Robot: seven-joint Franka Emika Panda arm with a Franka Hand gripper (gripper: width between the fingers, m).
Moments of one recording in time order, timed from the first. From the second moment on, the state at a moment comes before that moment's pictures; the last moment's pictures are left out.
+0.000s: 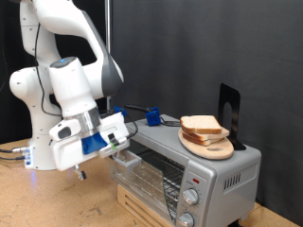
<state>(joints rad) 0.33 -0.06 -0.43 -2.61 0.52 2.75 0.39</state>
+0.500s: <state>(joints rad) 0.31 -0.02 -0.44 -2.56 0.64 2.67 0.25</state>
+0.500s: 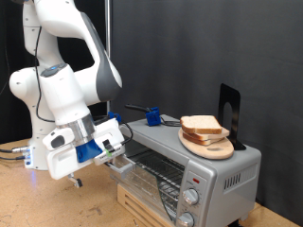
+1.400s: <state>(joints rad) 0.28 -0.10 -0.44 -2.55 0.53 2.51 0.27</state>
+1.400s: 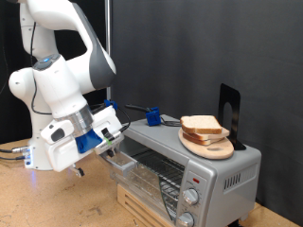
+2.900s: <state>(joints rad) 0.22 -0.01 -0.45 -2.51 0.01 2.57 0.62</state>
